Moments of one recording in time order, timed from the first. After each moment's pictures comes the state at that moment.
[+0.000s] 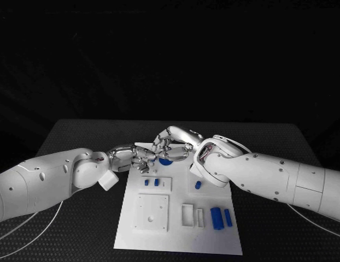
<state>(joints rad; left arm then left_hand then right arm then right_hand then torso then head) 1.23 -0.67 -0.23 1.09 -0.03 0.44 0.14 1.09 0.03 0.57 -0.26 0.15 0.96 0.13 0.28 0.55 1.29 0.05 0.08 0.49 1.01 -0.06 1.31 0.60 0.05 0.85 -0.11 0.94 1.31 1.17 -0.51 -0.04 1.34 -1.20 -0.41 0.15 1.15 -0.13 0.77 -0.28 0.05 1.03 0.11 0.37 0.46 1.08 0.01 0.80 0.36 0.95 0.01 0.97 0.61 0.26 0.84 0.17 0.45 1.31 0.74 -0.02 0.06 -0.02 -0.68</state>
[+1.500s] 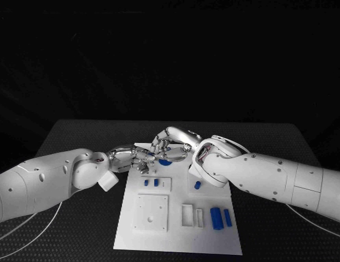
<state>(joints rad) 1.23 -0.67 -0.23 1.09 -0.04 0.43 0.14 1.09 -0.04 0.56 -0.22 0.13 0.93 0.13 0.26 0.54 1.29 0.05 0.08 0.52 1.00 -0.06 1.32 0.58 0.05 0.84 -0.11 0.94 1.31 1.17 -0.51 -0.04 1.34 -1.20 -0.40 0.14 1.15 -0.13 0.77 -0.28 0.05 1.03 0.11 0.37 0.46 1.08 0.01 0.80 0.37 0.95 0.01 0.97 0.62 0.26 0.84 0.17 0.45 1.31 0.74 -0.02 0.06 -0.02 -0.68</state>
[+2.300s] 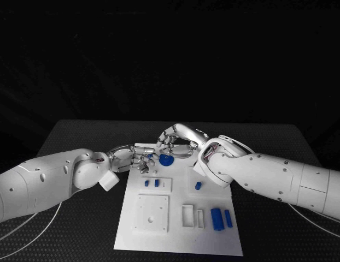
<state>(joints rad) 1.23 -0.67 -0.23 1.09 -0.05 0.39 0.14 0.91 -0.20 0.50 -0.10 0.05 0.87 0.14 0.24 0.53 1.25 0.06 0.07 0.52 0.98 -0.05 1.33 0.57 0.05 0.83 -0.10 0.93 1.31 1.17 -0.54 -0.04 1.33 -1.17 -0.47 0.16 1.14 -0.15 0.76 -0.28 0.05 1.02 0.12 0.36 0.46 1.07 0.03 0.80 0.37 0.94 0.02 0.97 0.62 0.26 0.84 0.17 0.45 1.31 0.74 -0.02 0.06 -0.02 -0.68</state>
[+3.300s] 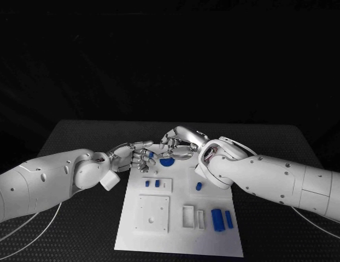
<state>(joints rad) 1.23 -0.67 -0.23 1.09 -0.05 0.35 0.13 0.75 -0.17 0.49 0.07 0.05 0.82 0.18 0.25 0.55 1.20 0.08 0.07 0.54 0.95 -0.03 1.34 0.57 0.07 0.80 -0.09 0.93 1.31 1.17 -0.54 -0.04 1.36 -1.23 -0.44 0.02 1.01 -0.16 0.49 -0.28 0.17 0.98 0.12 0.32 0.45 1.07 0.02 0.96 0.56 0.98 -0.02 1.10 0.76 0.26 0.90 0.13 0.56 1.31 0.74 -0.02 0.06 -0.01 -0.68</state>
